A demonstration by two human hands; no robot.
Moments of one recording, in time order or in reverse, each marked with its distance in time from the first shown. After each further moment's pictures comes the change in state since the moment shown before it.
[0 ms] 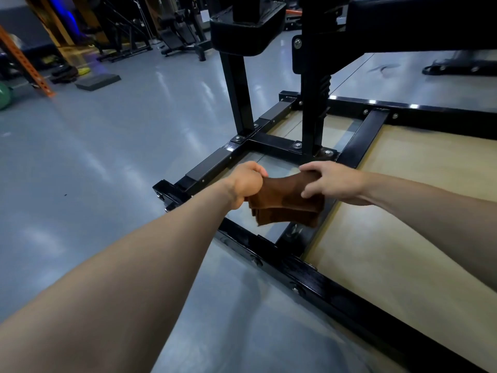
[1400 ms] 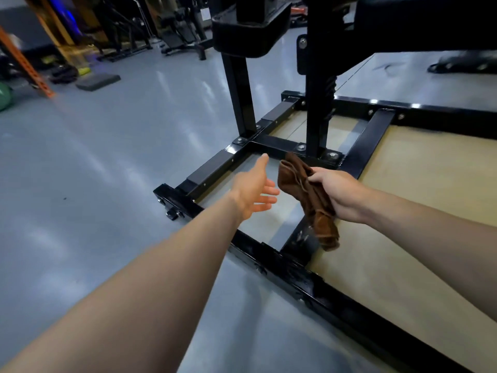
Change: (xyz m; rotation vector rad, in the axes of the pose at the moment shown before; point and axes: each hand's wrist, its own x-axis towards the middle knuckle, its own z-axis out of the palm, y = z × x) left_hand -0.002 0.002 0.003 -0.298 0.037 -0.133; right_hand 0.013 0.001 0.023 0.651 0.063 0.031
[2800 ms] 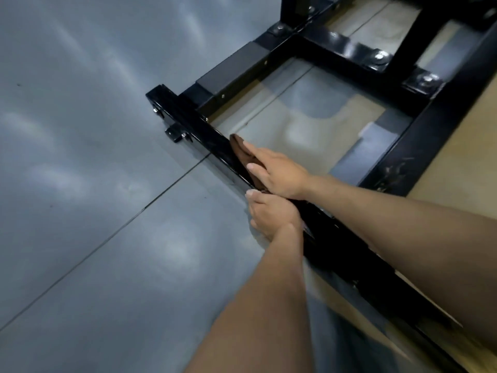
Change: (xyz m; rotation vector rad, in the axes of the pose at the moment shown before) left_hand 0.117 -0.209 0.023 -0.326 0.709 -0.489; right_hand 0.190 0.170 0.143 -1.203 -0.432 -0.341
